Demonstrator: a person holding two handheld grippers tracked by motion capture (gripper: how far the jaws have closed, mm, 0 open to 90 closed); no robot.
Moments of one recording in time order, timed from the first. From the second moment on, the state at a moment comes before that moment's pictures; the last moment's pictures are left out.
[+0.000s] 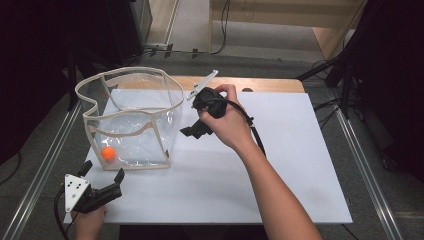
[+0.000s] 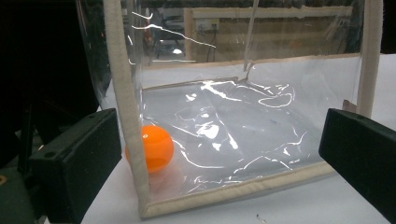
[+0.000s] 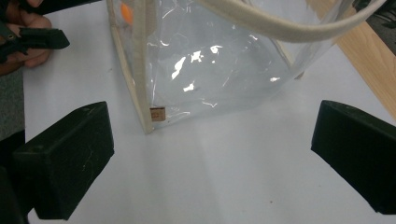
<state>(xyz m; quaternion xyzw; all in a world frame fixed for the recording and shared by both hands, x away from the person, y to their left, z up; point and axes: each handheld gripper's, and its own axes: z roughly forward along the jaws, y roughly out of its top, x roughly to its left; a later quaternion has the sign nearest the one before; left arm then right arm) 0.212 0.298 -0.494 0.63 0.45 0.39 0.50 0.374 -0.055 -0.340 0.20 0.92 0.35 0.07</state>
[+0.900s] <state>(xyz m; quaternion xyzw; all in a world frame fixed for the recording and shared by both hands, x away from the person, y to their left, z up) 0.212 0.297 -0.494 0.63 0.45 0.39 0.50 0.351 -0.077 -0.370 0.19 0.91 0.37 0.07</state>
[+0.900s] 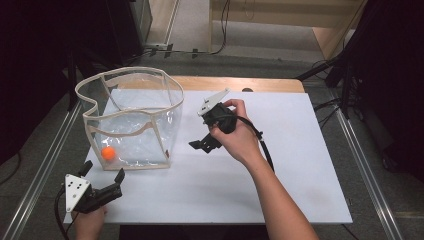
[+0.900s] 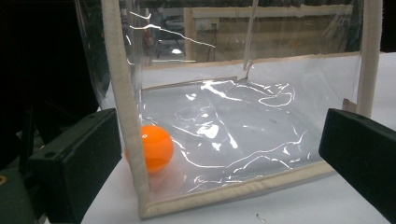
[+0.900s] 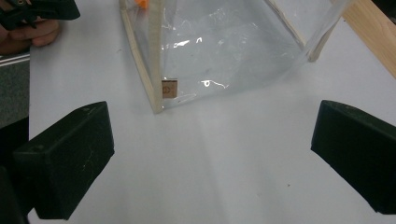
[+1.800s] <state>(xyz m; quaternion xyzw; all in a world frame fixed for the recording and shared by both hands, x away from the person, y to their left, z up) 0.212 0.297 -0.494 0.63 0.45 0.39 0.50 0.332 -0.106 -0.401 0.21 0.90 0.38 0.07</state>
